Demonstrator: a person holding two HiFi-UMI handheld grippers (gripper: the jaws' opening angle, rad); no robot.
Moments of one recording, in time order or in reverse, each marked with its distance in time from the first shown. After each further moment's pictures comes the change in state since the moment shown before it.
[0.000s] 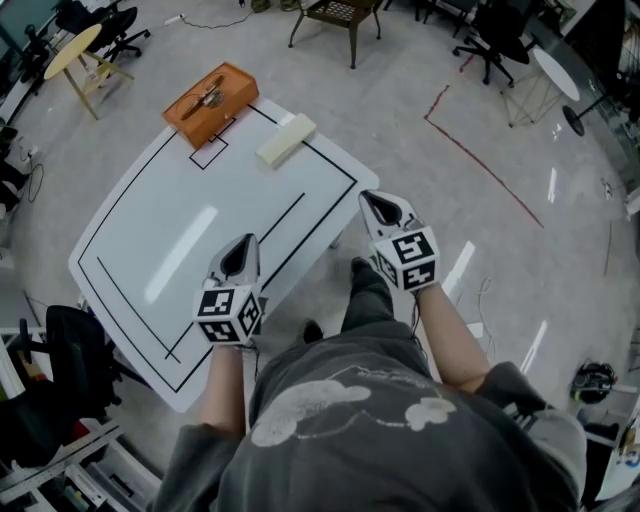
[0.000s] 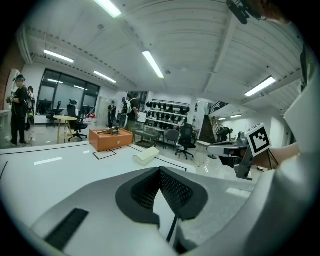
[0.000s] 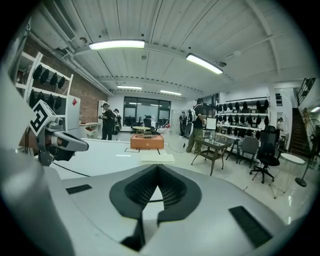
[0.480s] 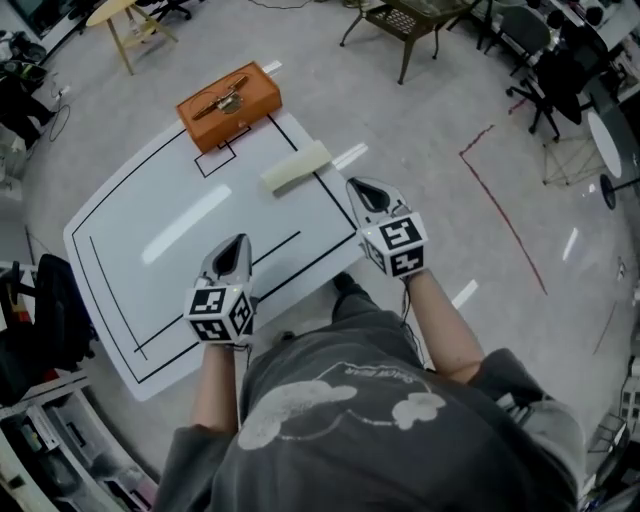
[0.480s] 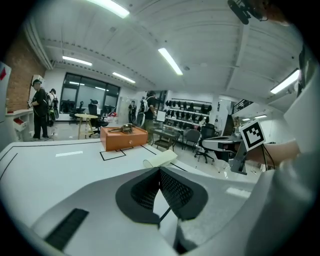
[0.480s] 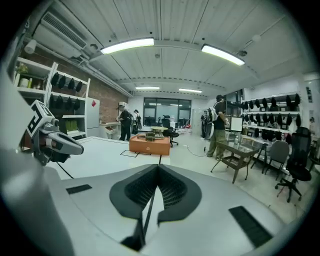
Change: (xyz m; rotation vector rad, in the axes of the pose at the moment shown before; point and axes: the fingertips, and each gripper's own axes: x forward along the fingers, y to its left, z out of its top) left arm 0.074 0.023 0.019 -0.104 0.014 0.244; right arm 0.136 -0.057 0.036 -0.080 0.001 0.274
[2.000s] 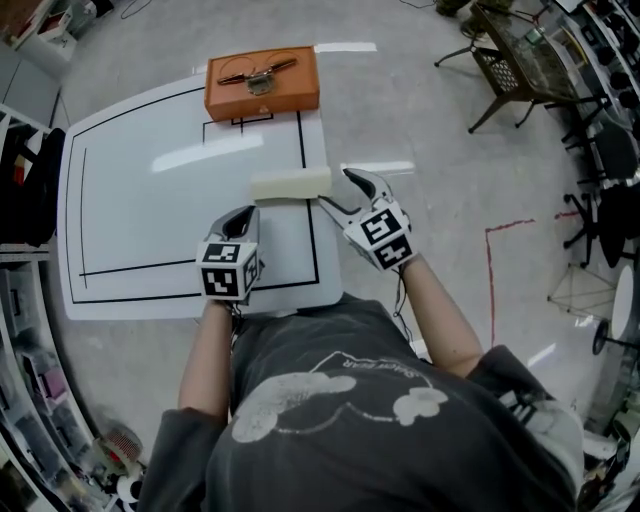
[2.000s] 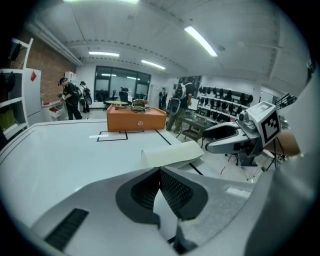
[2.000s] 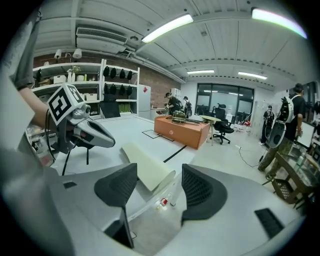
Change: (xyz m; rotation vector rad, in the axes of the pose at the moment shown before) left arm 0.134 0.002 -0.028 -0.182 0.148 0.368; right arm 0.132 -0.027 -0.039 -0.309 0.147 0.619
